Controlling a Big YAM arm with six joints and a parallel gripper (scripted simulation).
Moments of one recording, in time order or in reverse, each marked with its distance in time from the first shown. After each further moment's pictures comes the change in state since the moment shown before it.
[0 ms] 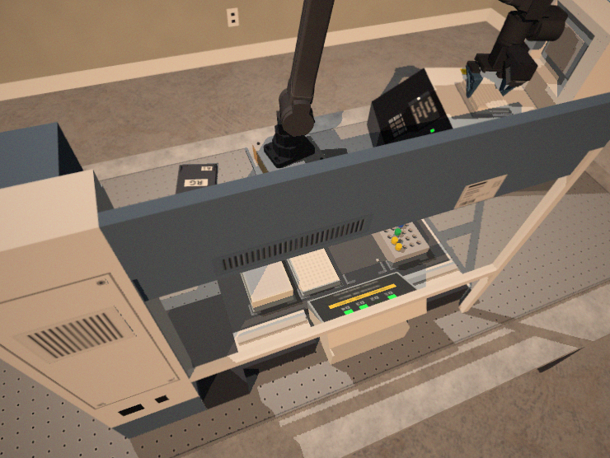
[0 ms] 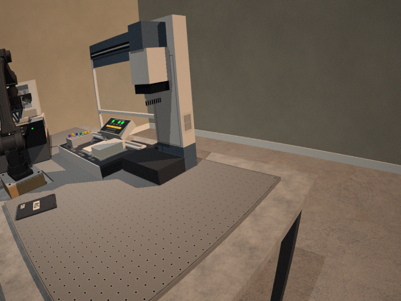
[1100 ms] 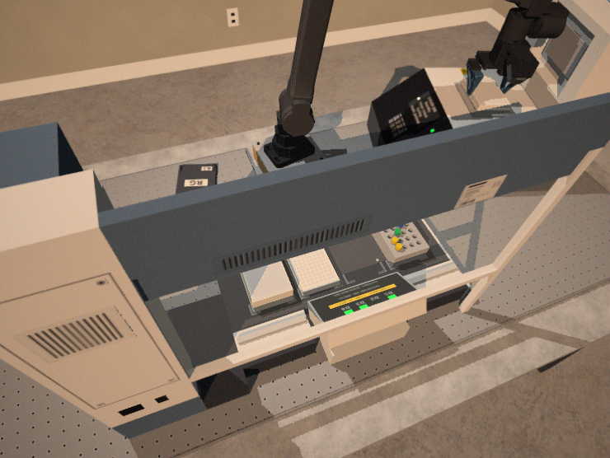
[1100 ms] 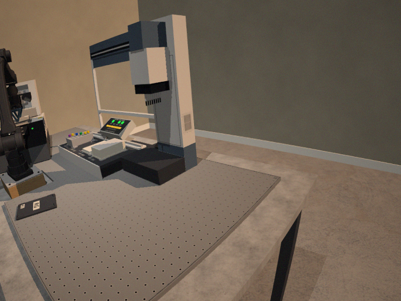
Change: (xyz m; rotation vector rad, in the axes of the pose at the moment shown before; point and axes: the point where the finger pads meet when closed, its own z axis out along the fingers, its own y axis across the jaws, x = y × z) arm 0.000 -0.001 -0.006 0.001 0.000 -0.001
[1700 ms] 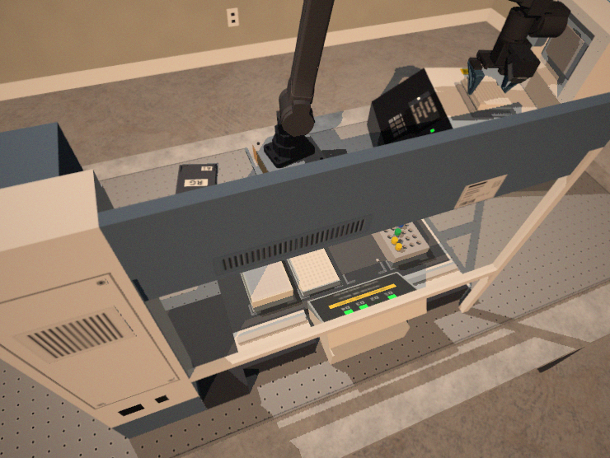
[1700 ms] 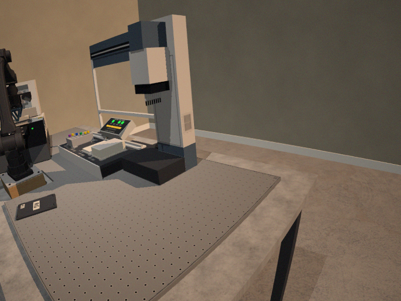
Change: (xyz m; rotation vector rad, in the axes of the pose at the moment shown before) arm 0.000 0.002 -0.002 0.000 0.000 0.002
